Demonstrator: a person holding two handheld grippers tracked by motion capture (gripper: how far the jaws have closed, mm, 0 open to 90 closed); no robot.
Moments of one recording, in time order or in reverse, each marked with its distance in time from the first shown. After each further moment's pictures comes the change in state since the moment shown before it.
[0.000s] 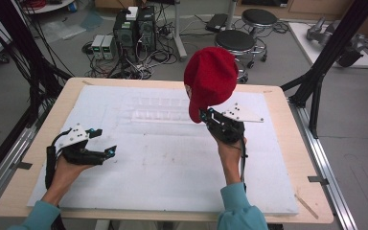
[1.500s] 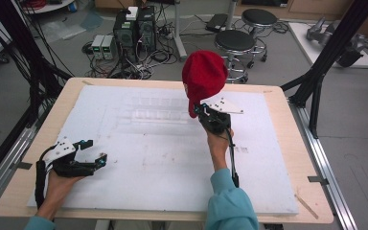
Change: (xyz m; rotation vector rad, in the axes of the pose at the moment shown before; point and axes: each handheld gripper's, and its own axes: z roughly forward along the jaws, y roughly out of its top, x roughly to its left) left arm 0.001 -0.035 -0.019 -0.056 0.003 -0.075; right arm -0.022 -0.030 0.058 0.066 -0.104 -0.001
